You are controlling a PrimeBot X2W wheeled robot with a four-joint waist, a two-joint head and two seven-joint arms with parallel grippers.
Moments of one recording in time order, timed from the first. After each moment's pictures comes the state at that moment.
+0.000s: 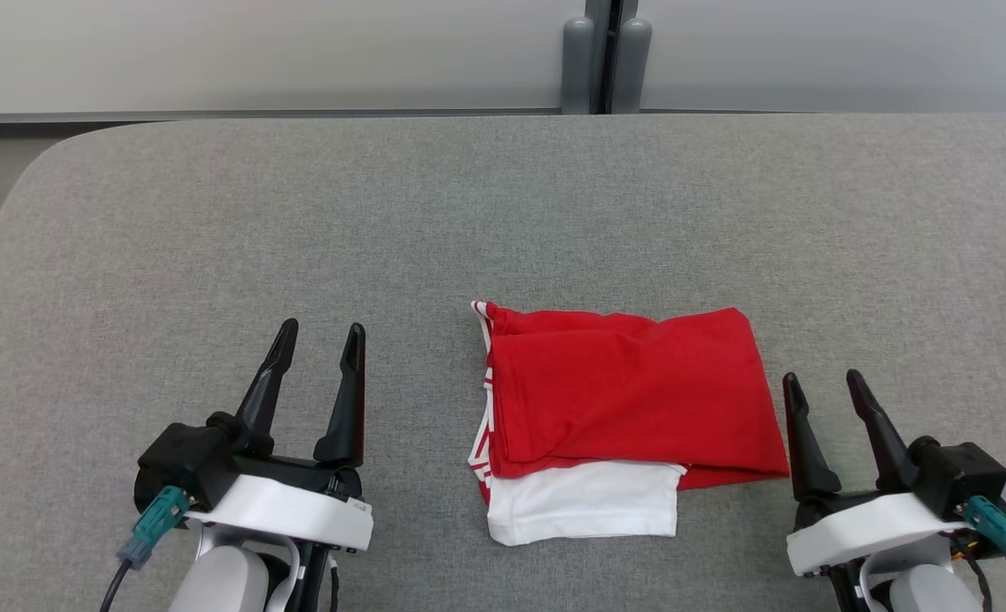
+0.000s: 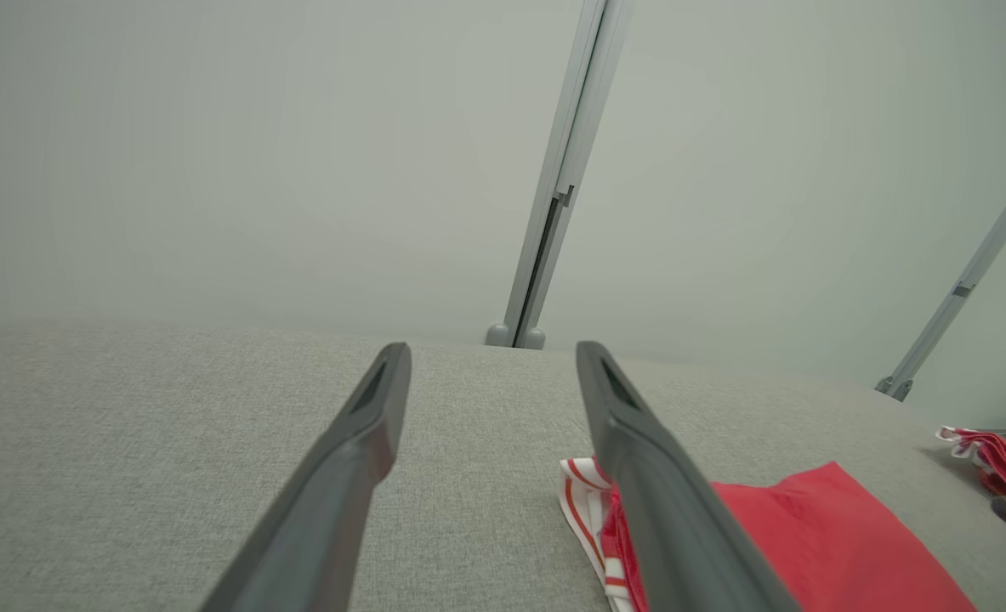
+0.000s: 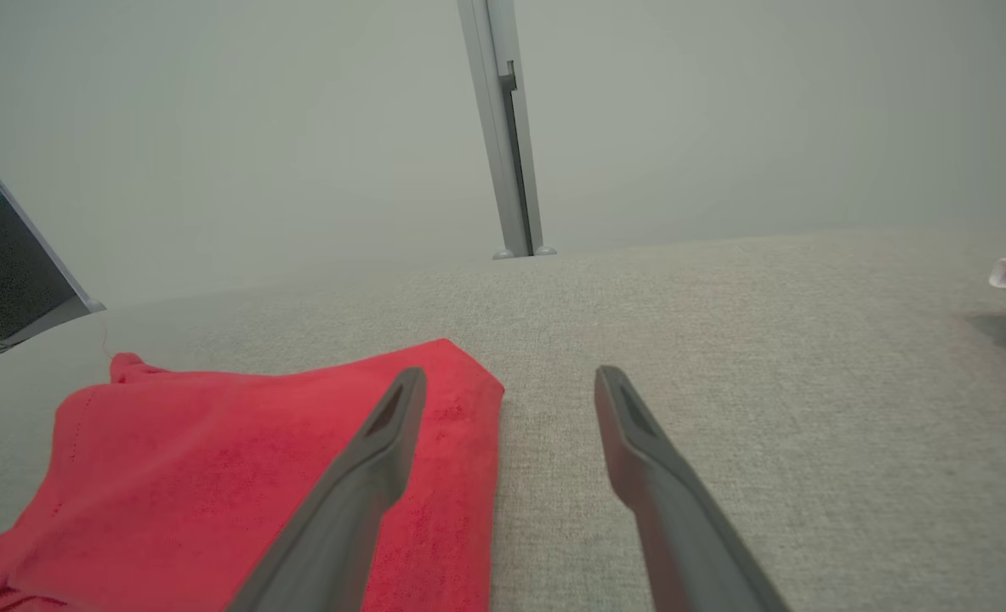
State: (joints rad) left arm -0.15 0.05 -0.17 0.16 -0.35 -0.10 -0.26; right arm -0.15 -0.11 0.12 0.34 0.26 0.13 -0.26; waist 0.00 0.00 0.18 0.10
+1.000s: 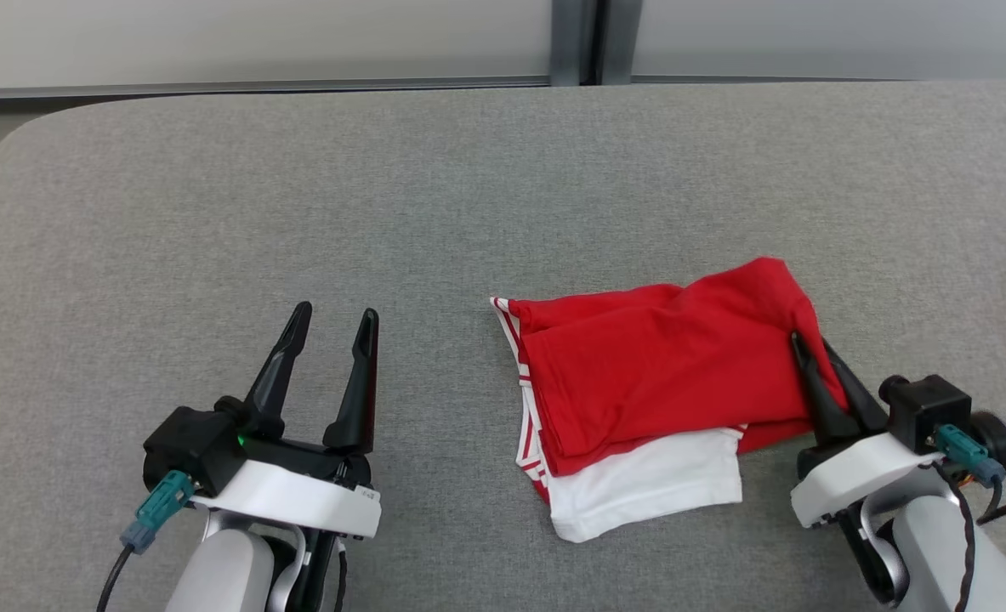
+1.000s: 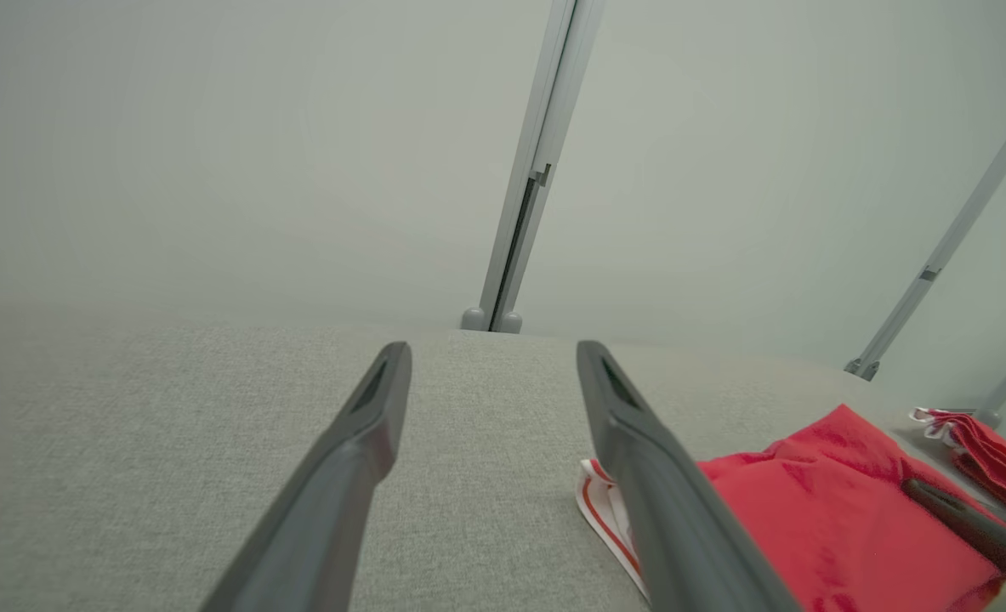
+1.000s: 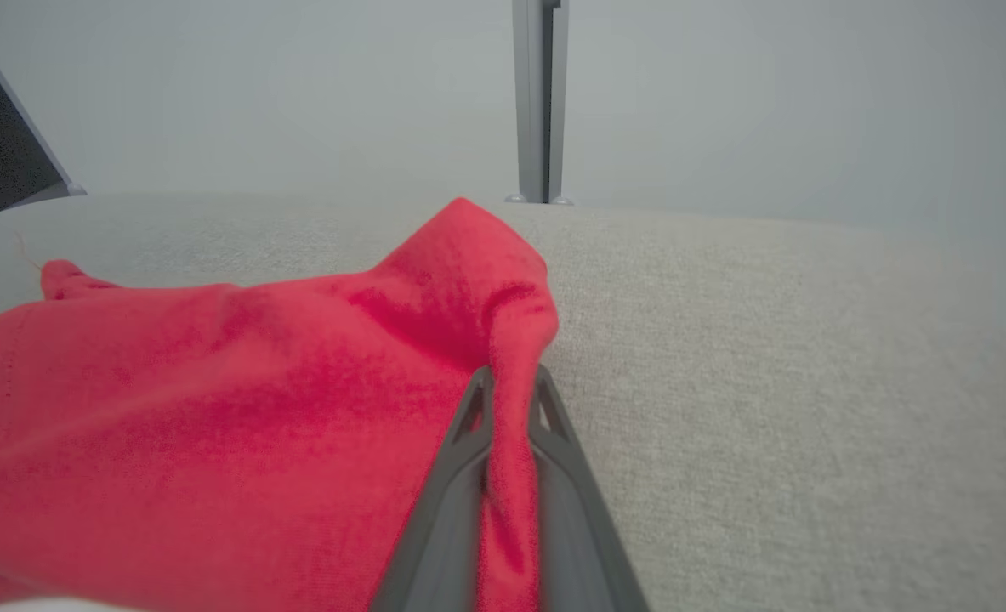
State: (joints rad) left arm -0.18 0.05 -0.19 0.17 -0.36 -0.12 -0.26; right arm -0.33 -0.20 0.25 0.56 0.25 0.13 -0.26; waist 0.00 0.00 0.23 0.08
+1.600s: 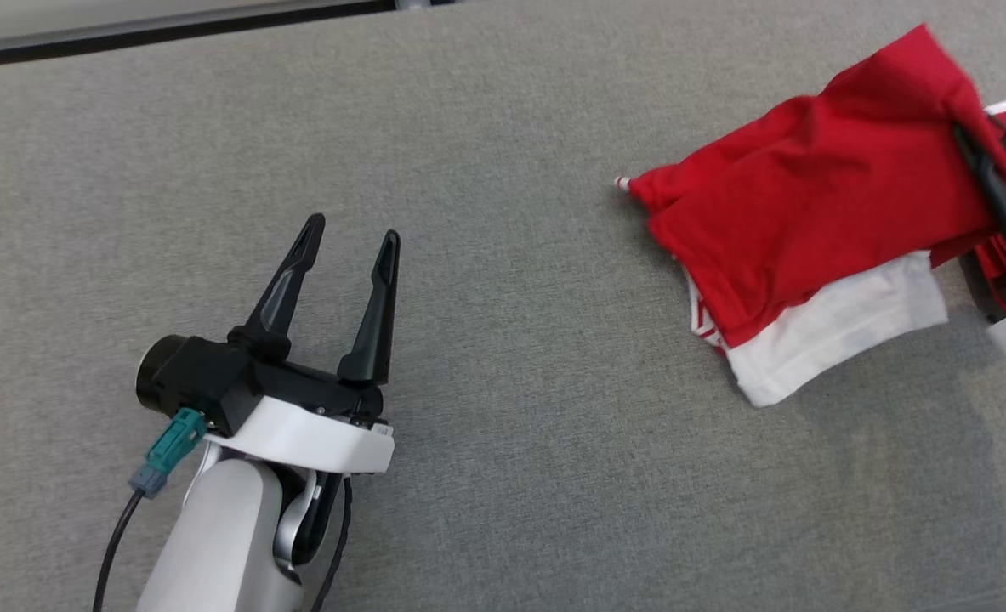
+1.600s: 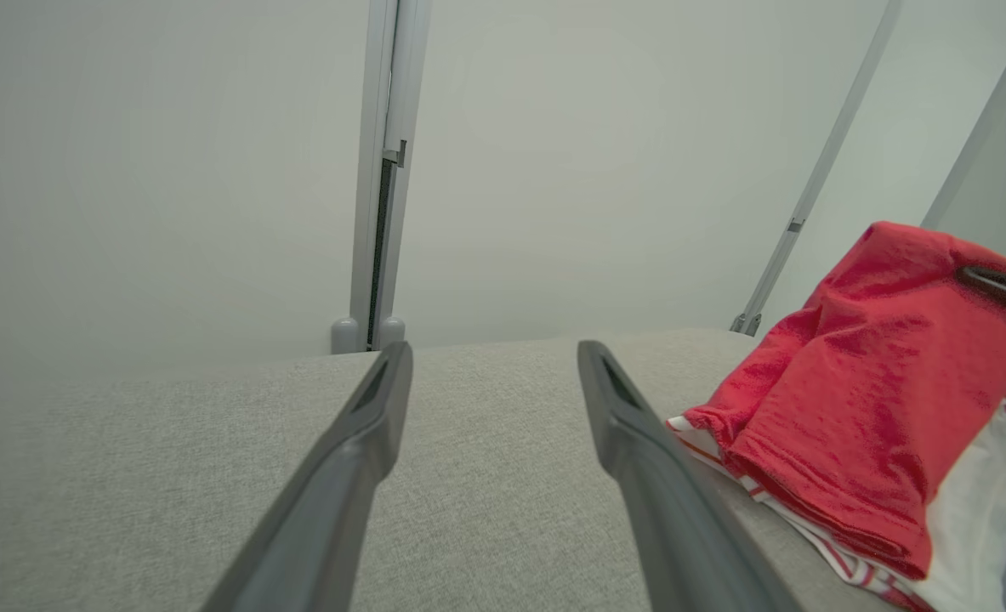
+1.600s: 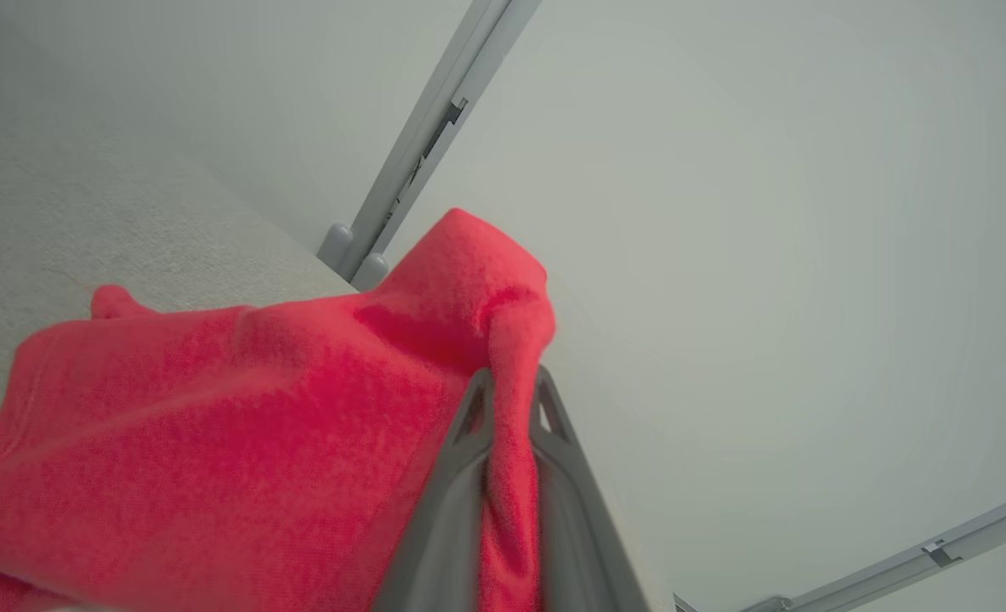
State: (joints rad) left arm -0.29 0.05 -0.21 0.14 -0.27 -0.13 -0.26; right arm -0.55 -0.61 0.36 0.32 0.04 0.13 -0.26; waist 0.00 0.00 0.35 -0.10
